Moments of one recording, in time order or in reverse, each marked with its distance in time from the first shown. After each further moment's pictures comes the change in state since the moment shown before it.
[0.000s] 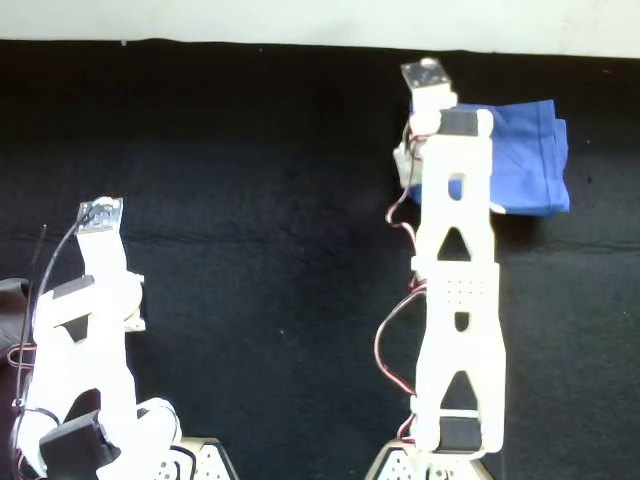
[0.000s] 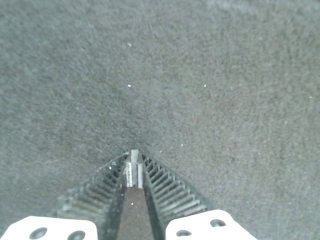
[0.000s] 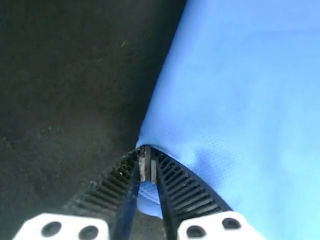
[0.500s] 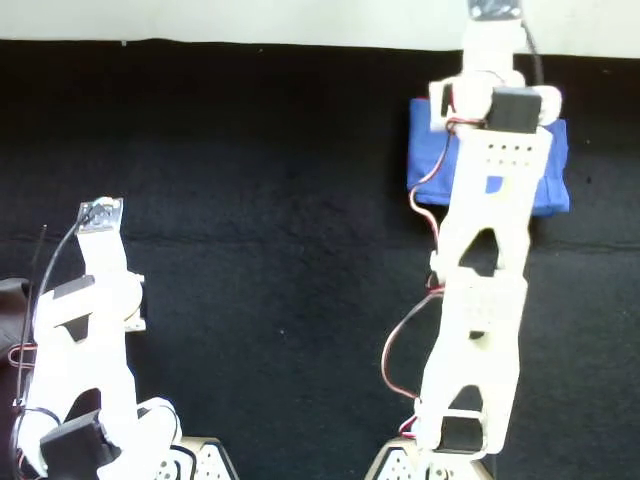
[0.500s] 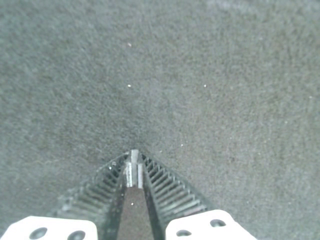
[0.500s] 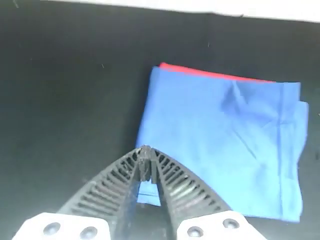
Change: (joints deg) left arm 0.0 0.0 0.0 0.0 0.0; right arm 1.8 -23.8 -6.2 6.2 -7.8
